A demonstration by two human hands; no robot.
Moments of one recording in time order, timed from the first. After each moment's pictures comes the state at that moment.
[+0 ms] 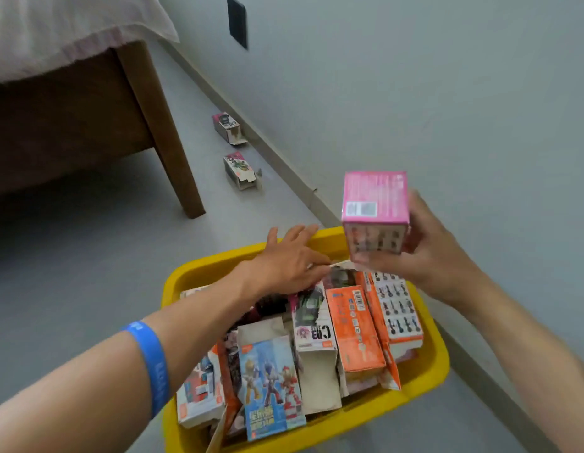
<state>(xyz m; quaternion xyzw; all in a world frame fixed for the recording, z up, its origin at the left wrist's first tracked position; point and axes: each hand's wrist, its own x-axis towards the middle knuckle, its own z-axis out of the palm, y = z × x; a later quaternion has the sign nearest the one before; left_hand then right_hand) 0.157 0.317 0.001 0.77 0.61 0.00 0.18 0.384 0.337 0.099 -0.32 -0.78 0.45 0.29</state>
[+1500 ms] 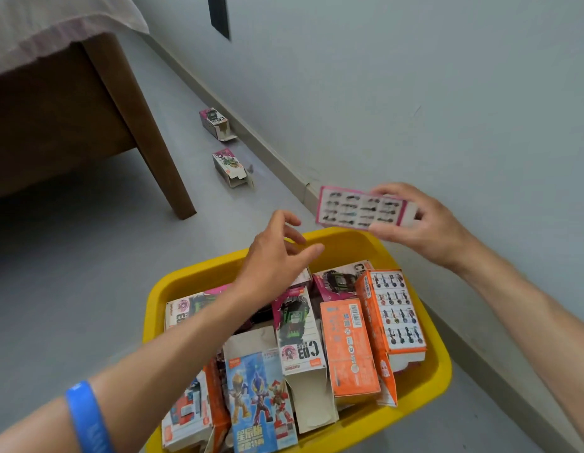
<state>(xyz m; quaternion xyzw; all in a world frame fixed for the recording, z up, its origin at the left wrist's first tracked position) 0.169 0.292 0.019 0.54 0.67 0.37 0.35 0.408 0.405 0.064 -0.42 -0.78 0.40 0.23</state>
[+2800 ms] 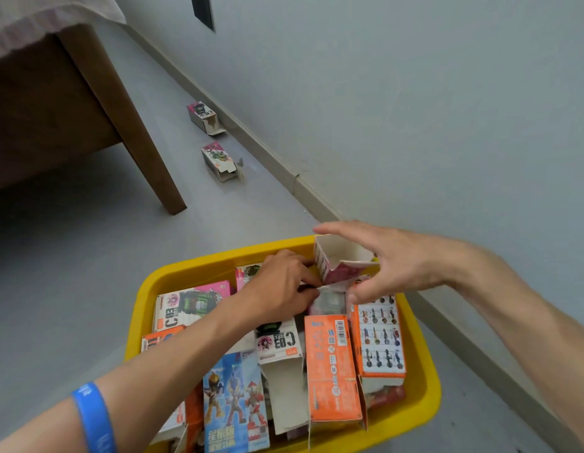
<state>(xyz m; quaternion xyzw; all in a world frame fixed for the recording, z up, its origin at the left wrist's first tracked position) 0.193 0.276 0.003 0.78 0.57 0.14 0.21 0.388 0.350 0.100 -0.36 -0.85 0.36 -0.14</state>
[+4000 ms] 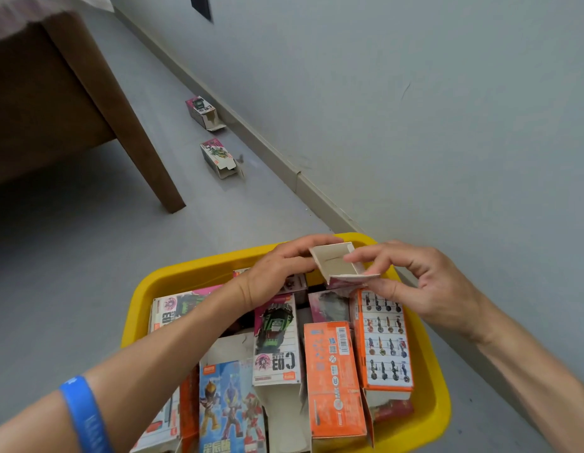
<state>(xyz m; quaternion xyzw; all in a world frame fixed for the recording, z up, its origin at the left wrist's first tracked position) 0.182 0.291 0.006 0.54 0.47 0.37 0.60 0.430 0.327 0.048 -0.31 -0.80 0.47 0.22</state>
